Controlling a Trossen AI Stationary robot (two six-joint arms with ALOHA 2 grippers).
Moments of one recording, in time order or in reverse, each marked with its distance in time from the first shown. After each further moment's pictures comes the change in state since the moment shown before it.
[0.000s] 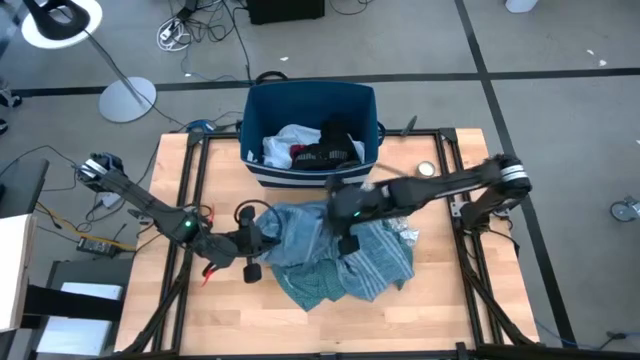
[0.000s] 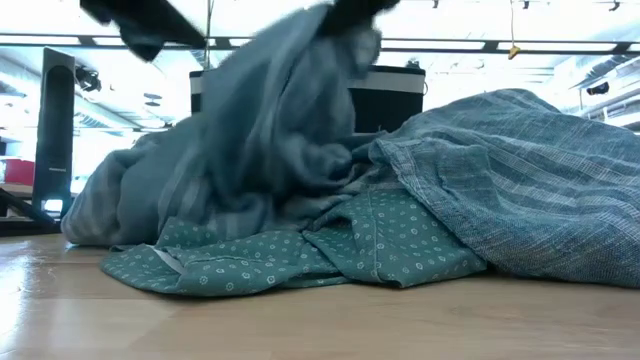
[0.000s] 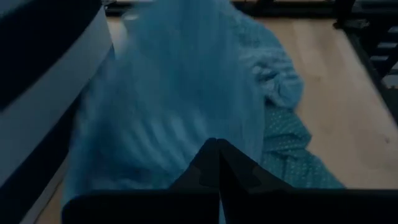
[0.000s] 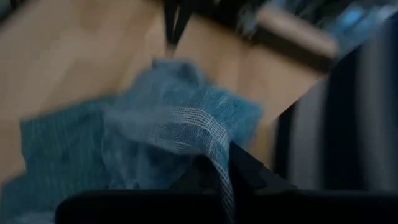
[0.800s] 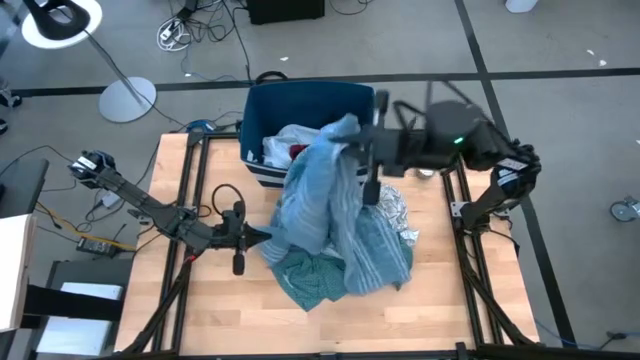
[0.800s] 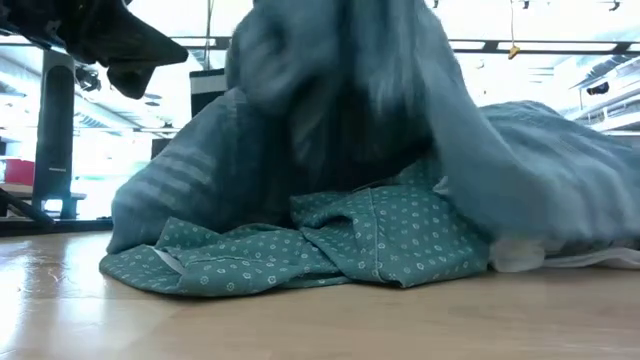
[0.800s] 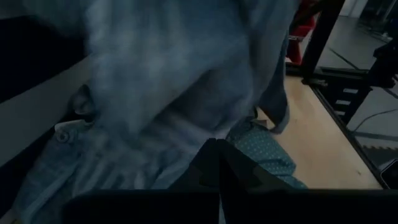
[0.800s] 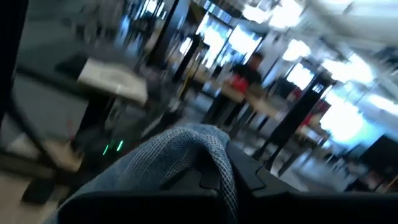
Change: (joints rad) left arm 0.016 -0.253 -0.376 0.466 0.034 0.089; right arm 0.007 0.029 0.855 -0.135 0.141 -0.218
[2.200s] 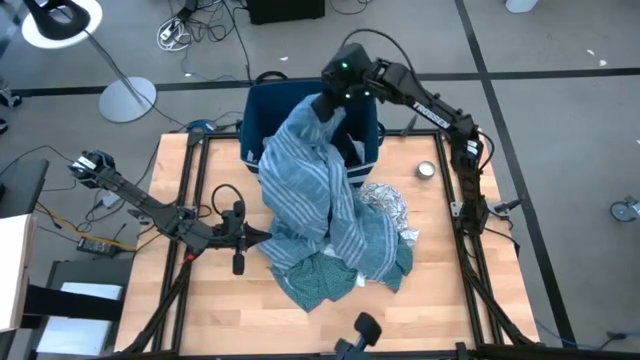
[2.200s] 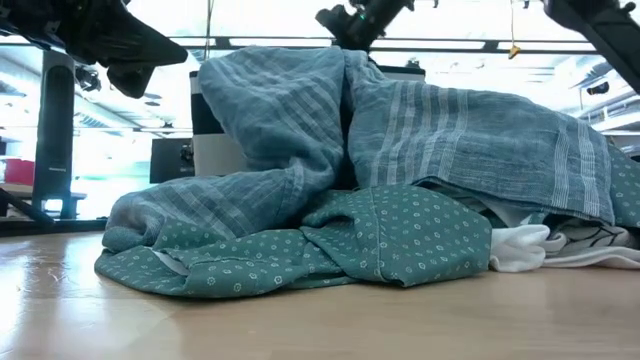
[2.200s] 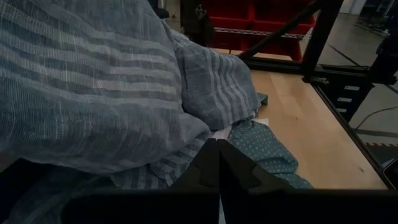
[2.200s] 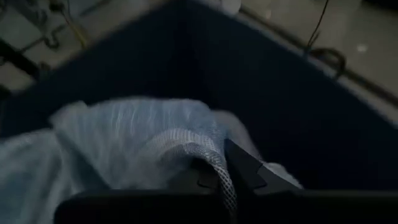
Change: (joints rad) left arm 0.000 -0.005 -0.001 -0.008 0.000 0.016; right arm -0.708 0.355 -0.001 -0.328 -0.392 0.706
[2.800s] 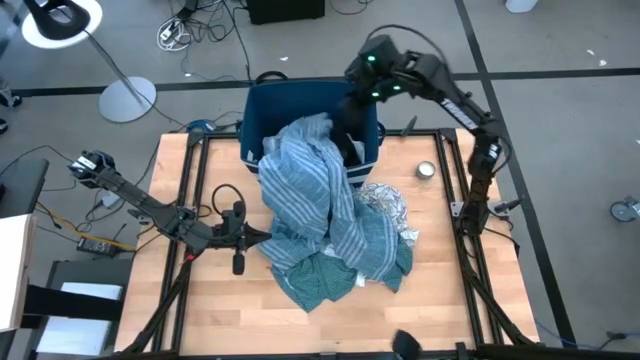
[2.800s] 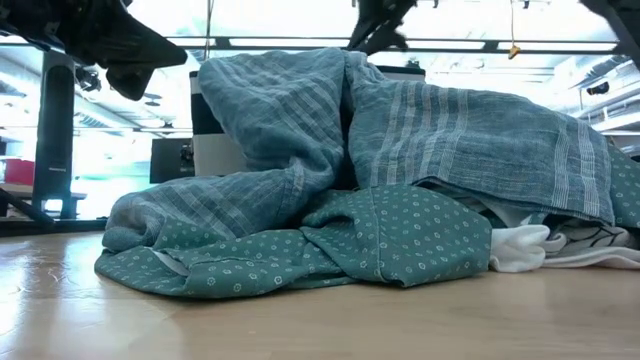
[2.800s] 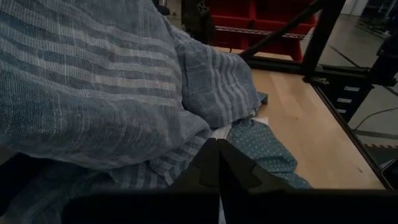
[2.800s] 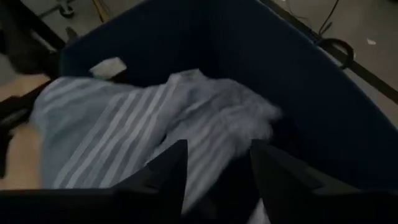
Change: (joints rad) left arm 0.000 0.000 0.000 -0.008 0.000 -0.023; right arm -0.021 -0.156 0.009 -0.238 -0.071 -0.096
